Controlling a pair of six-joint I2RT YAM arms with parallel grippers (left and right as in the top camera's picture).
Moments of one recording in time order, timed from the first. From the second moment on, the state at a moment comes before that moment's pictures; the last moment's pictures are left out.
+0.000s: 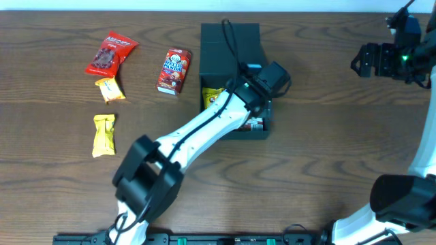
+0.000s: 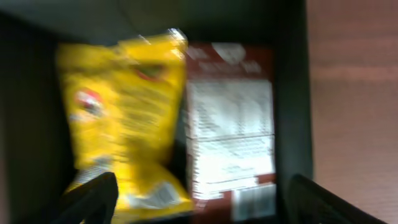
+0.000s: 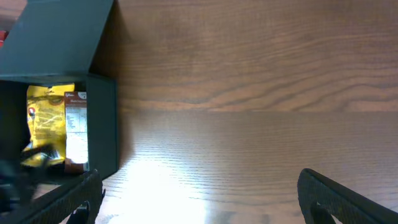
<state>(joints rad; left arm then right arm) -0.80 2.03 1.74 -0.91 -0.29 -0.66 -0.30 1.80 2.04 -1.41 -0.26 -0.18</state>
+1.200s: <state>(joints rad) -0.75 2.23 1.74 -0.91 -0.10 -0.54 -0.30 1.80 2.04 -1.42 -0.26 -0.18</state>
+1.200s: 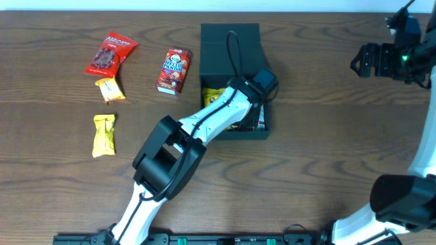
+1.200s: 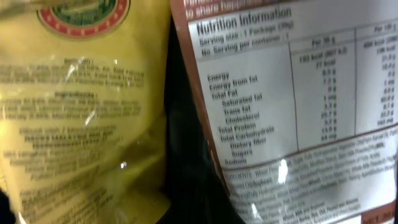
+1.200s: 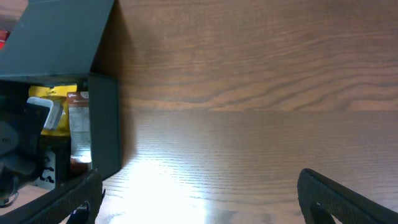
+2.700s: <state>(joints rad) -0.75 2.22 1.74 -0.81 -0.09 -0.49 -0.30 1.80 2.04 -1.42 -0.26 -0.18</state>
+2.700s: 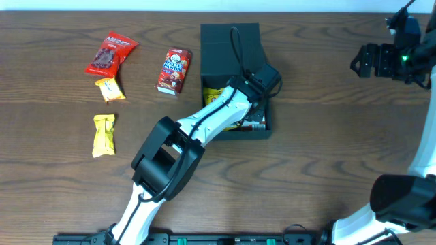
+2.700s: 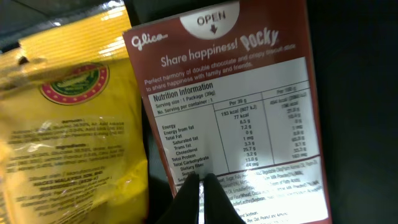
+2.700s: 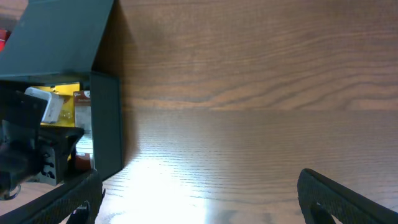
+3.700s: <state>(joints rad) -0.46 1.87 1.77 -0.76 -0.43 -0.38 -0.30 1.80 2.04 -1.42 -0.26 -0.18</state>
